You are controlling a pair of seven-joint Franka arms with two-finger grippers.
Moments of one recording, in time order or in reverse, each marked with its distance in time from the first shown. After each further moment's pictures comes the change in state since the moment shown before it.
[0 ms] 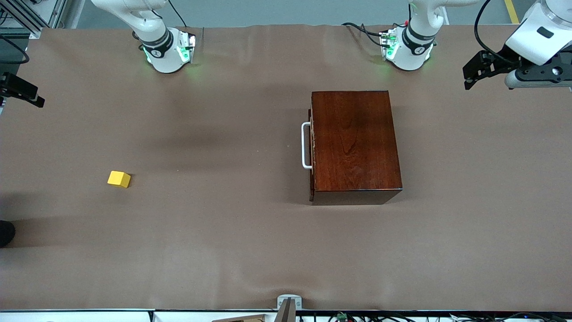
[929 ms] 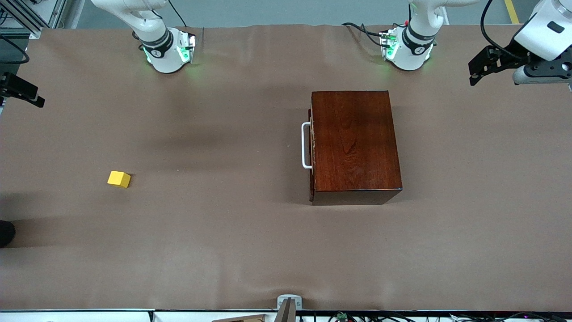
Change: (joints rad) left arm 0.002 0.010 0.003 0.040 0.000 -0.041 0.001; right arm 0.000 0.000 0.000 0.000 0.001 0.000 0.000
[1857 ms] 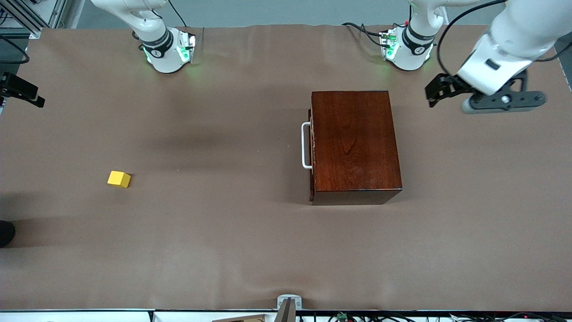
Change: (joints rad) left arm -0.023 0.196 -0.167 0.121 0.000 0.041 -0.235; right arm 0.000 0.000 0.000 -0.001 0.000 0.000 0.000
